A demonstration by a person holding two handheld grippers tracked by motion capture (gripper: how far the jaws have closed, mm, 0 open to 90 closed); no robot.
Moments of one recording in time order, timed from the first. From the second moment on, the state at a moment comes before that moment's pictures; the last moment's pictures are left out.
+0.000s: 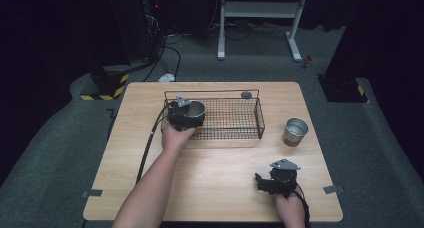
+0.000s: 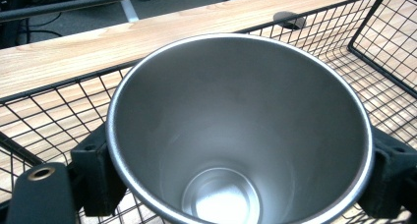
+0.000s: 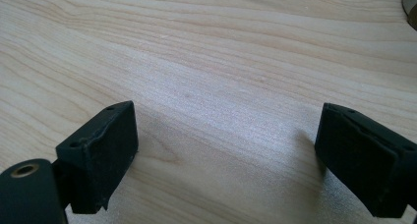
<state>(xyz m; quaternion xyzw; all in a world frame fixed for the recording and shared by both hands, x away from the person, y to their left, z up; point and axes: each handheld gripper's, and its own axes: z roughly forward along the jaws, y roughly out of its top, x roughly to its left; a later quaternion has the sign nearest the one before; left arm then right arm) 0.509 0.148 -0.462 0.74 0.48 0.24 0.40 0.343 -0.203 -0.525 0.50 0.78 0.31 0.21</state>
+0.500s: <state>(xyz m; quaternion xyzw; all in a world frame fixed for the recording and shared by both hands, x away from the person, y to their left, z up) 0.504 0.147 -0.467 0.75 0.48 0.25 0.38 0.343 -0.203 -0.525 0.50 0.78 0.31 0.21</state>
